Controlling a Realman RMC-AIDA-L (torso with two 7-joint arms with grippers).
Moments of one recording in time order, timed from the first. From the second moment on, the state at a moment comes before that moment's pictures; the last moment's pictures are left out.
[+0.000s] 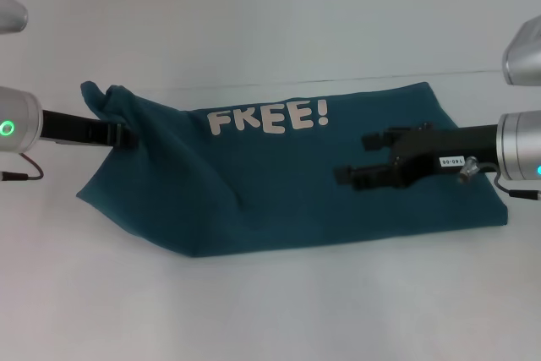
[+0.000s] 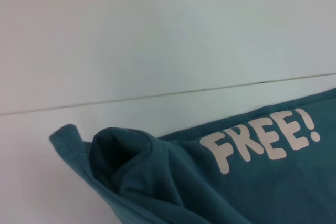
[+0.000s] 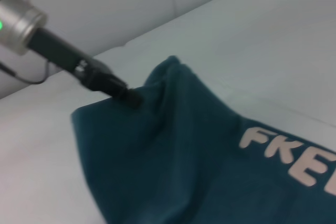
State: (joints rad) left arm -0.87 -2.07 0.58 0.78 2.64 1.20 -2.32; right arm 0.53 2.09 -0.95 -1.03 -2.07 -1.34 1.88
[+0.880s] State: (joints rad) left arm -0.88 -2.04 0.57 0.85 2.57 1.30 -2.32; right arm 0.62 2.10 -1.03 -0.47 -1.56 -0.85 1.29
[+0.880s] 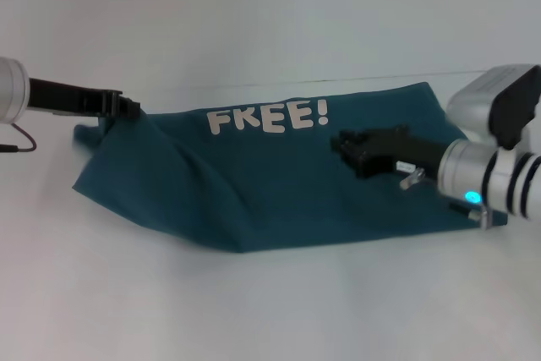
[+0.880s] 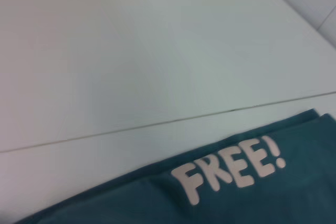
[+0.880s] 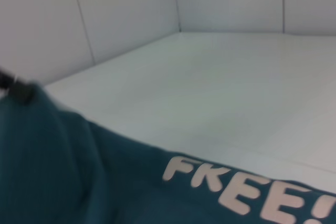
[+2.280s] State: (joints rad) left arm -0.84 -2.04 0.59 0.81 2.78 1.20 -2.34; right arm 0.66 2.10 -1.08 -0.31 -1.39 -0.91 1.10
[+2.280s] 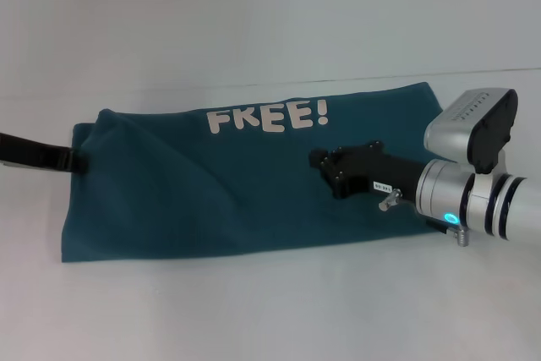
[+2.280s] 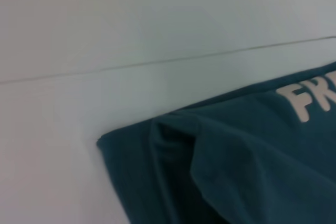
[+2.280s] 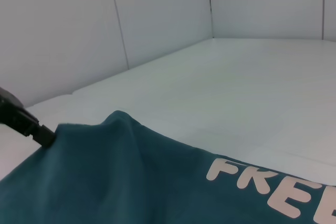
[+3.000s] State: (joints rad) left arm -0.77 -2.07 0.59 0.87 2.72 1.26 -2.31; right arm 0.58 2.09 -1.09 -0.52 -1.57 -1.04 1.28
